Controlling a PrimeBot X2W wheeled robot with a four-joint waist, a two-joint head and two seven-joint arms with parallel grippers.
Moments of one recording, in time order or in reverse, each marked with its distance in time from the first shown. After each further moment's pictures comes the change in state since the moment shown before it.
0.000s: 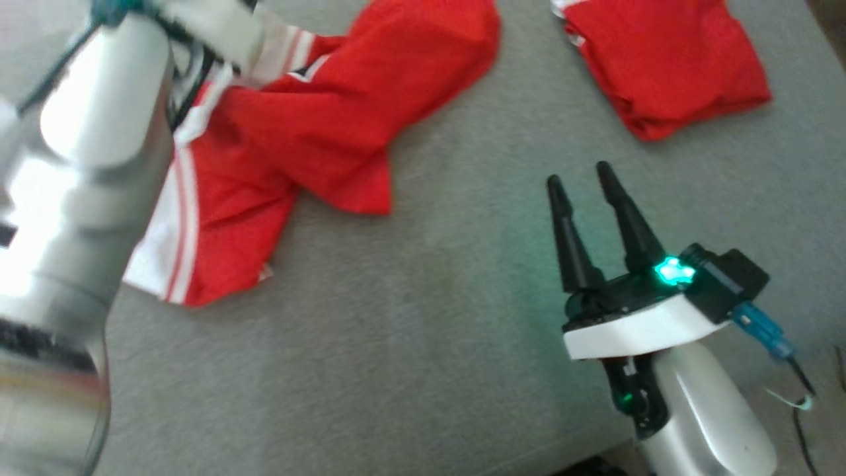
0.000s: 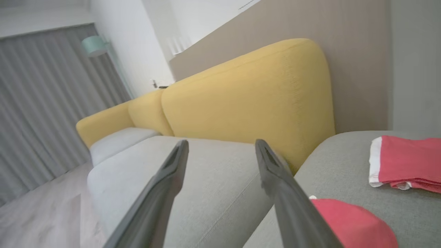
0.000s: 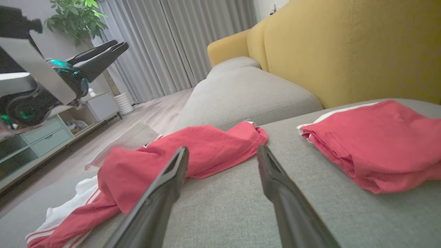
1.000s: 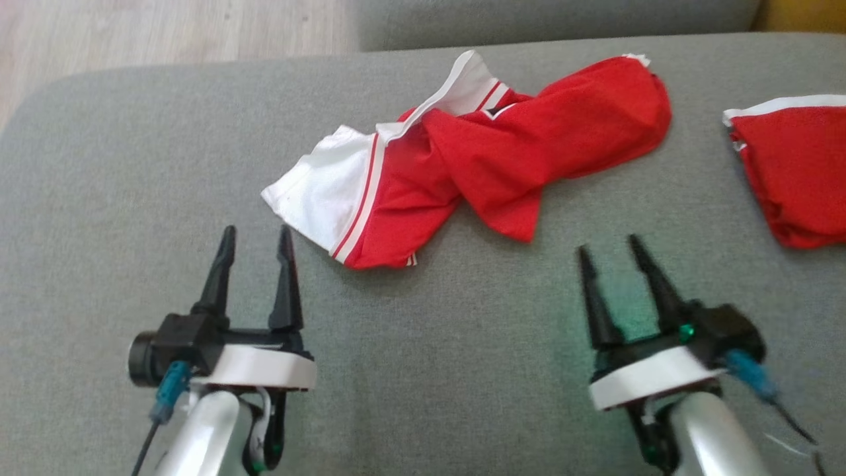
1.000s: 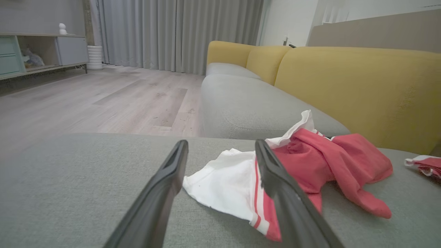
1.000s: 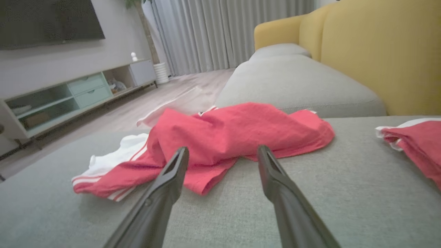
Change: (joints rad) left arm 1.038 -0.099 0.377 -0.624 -0.083 0.237 -0.002; right arm 0.129 0.000 -0.139 0.100 -0.177 0.000 0.000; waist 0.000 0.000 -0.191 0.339
